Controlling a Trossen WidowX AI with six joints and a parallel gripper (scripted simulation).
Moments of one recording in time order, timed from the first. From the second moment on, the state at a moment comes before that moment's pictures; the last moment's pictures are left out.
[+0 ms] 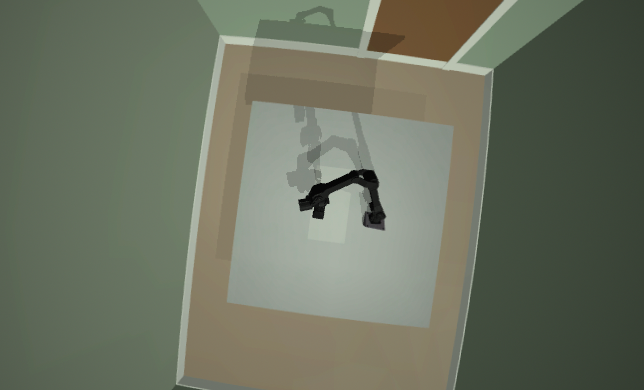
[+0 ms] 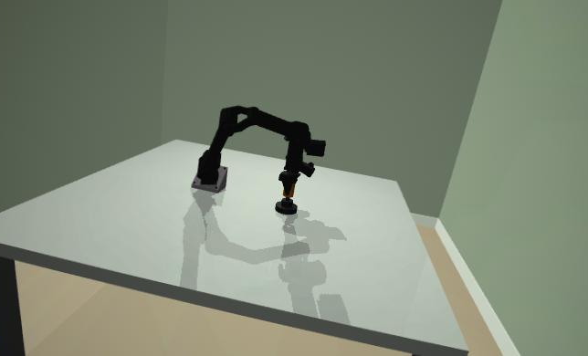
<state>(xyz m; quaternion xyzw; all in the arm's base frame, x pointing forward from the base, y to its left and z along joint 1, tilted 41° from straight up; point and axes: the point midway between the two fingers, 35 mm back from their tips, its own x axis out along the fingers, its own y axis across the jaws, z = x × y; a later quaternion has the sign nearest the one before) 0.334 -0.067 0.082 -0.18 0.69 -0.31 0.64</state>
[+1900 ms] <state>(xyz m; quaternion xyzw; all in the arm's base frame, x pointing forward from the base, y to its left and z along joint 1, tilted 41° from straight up) 0.334 -0.066 0.082 -0.20 0.70 -0.28 0.63</state>
